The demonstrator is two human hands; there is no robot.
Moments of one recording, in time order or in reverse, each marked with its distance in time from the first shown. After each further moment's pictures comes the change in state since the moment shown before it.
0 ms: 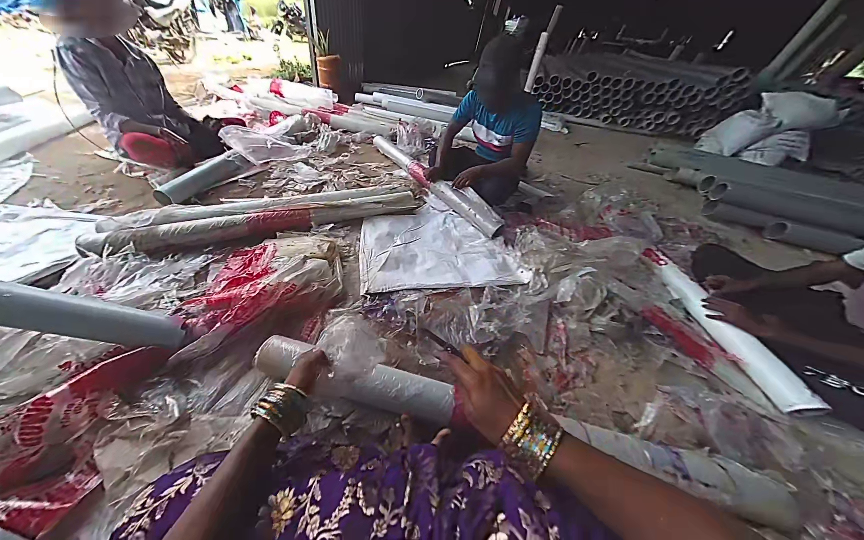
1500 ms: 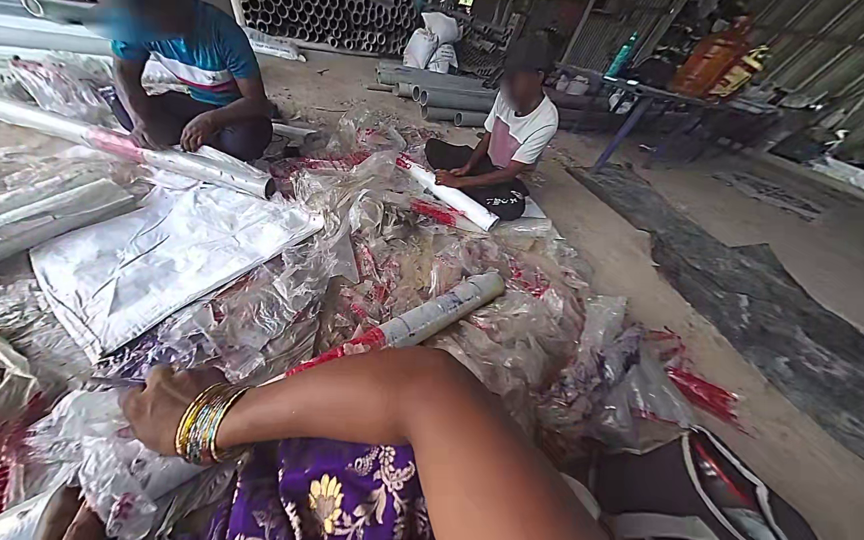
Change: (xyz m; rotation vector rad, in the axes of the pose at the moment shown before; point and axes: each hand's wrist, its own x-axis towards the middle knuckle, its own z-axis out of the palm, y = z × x) left_hand -0.040 -0.038 0.072 -0.219 -0.283 0.435; right_hand 0.065 -0.028 0.019 0.107 -0.209 0.179
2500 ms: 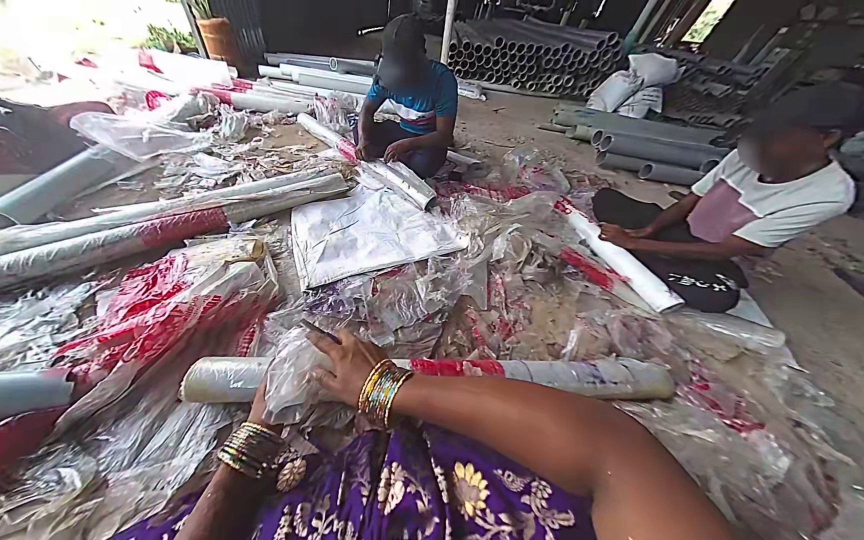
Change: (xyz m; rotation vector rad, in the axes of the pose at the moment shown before) left_hand 0.051 -0.118 -0.079 -0.319 0.203 -0.126; right_hand -0.001 -0.028 0.016 0.011 -0.131 -0.066
